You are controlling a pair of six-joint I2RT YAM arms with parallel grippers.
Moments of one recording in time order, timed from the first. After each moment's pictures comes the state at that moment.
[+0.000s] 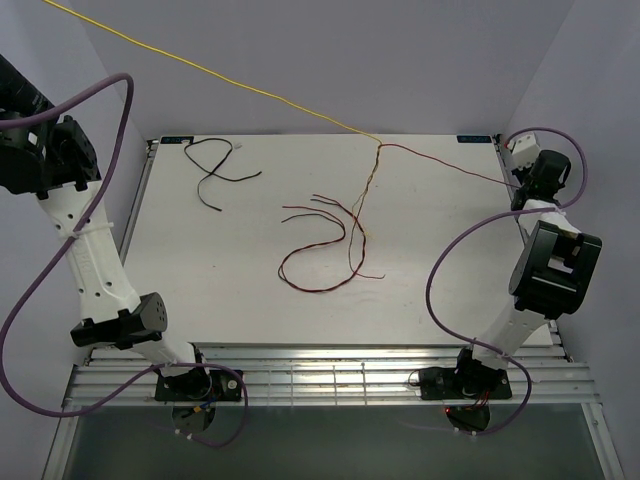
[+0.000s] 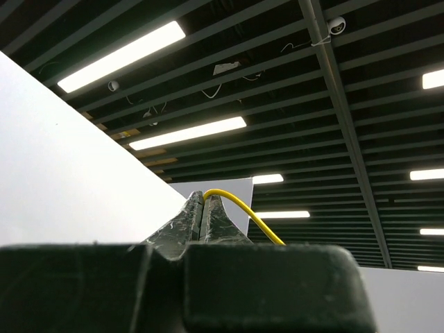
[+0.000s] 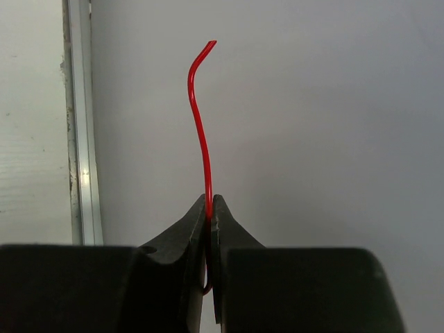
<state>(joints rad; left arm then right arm) 0.27 1.59 2.35 0.78 -0.26 0.26 -0.35 1.80 1.19 0.26 0.15 -0.85</state>
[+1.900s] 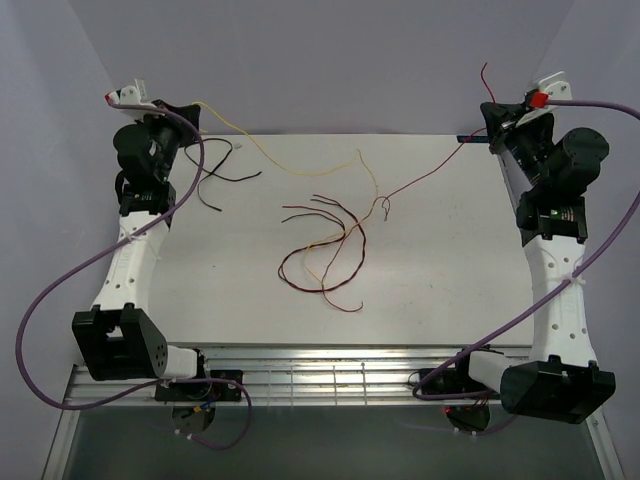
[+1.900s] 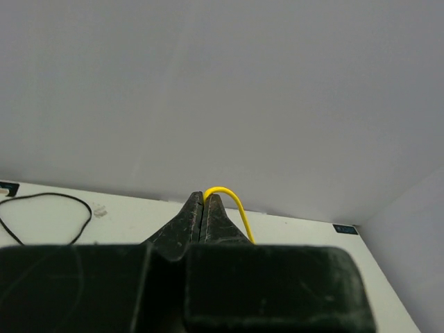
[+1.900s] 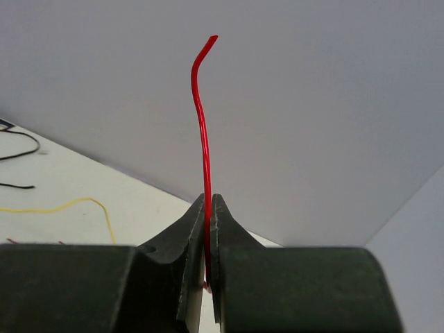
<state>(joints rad) 0.04 1.39 1.30 0.31 0.20 -0.46 -0.12 1.16 1.32 0.10 -0.51 -0.13</state>
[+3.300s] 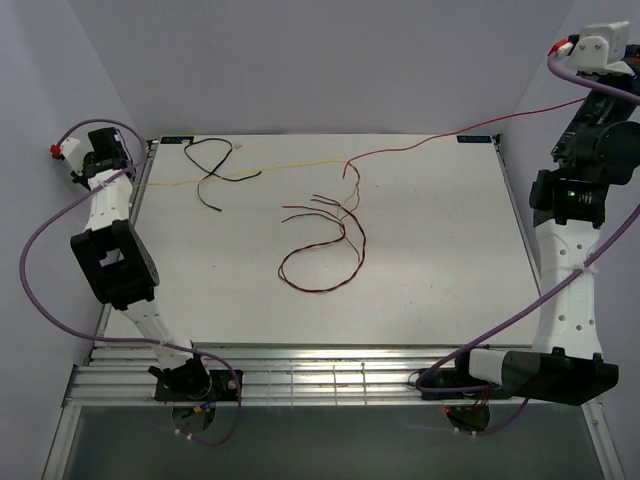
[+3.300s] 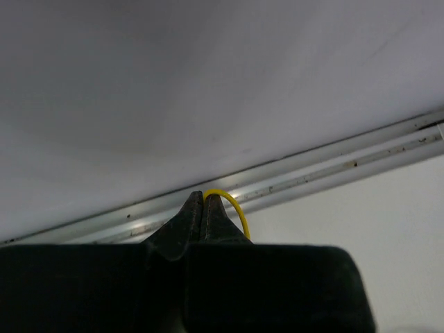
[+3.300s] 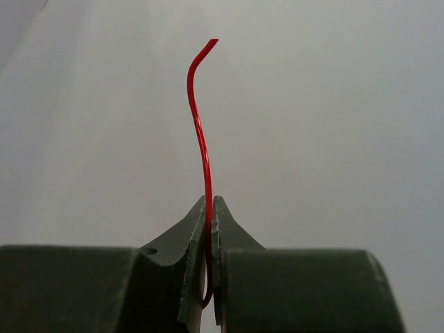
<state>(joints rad) 0.36 1.87 1.63 -0.50 -0.75 -0.57 -0.12 1.24 1.60 0.46 0.37 -1.05</state>
